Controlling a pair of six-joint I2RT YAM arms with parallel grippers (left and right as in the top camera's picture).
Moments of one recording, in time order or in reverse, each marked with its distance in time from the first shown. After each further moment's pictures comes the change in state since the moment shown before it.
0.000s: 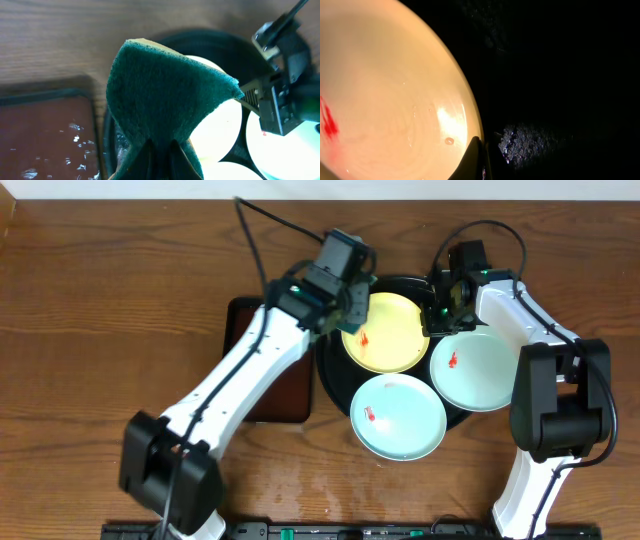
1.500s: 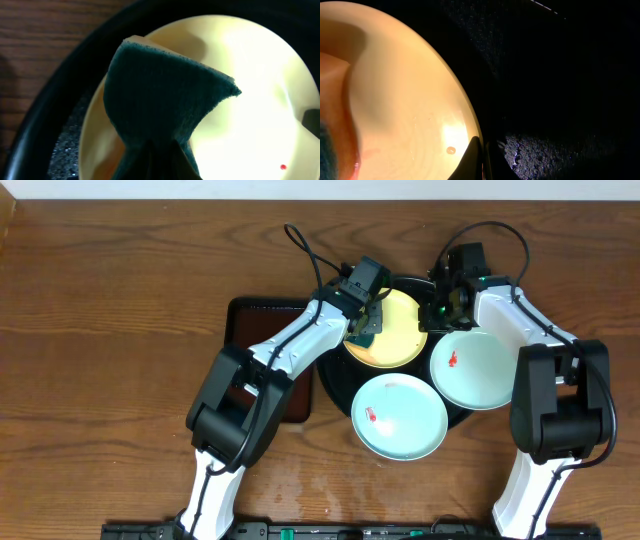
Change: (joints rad) left arm -0.020 0.377 0.005 0.214 0.032 -0.171; right arm 0.006 -0.008 -0.053 0.134 -0.004 0.116
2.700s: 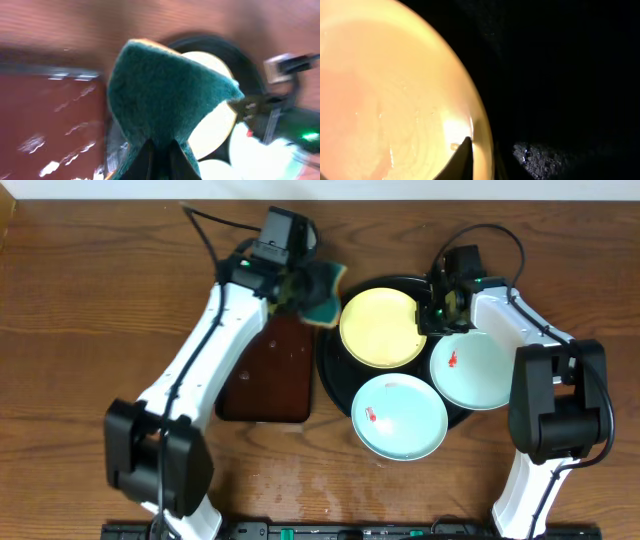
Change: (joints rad) left arm 0.239 -0.355 0.010 -0.305 0.212 0.083; right arm 0.014 0.000 -0.008 -0.006 0.004 -0.004
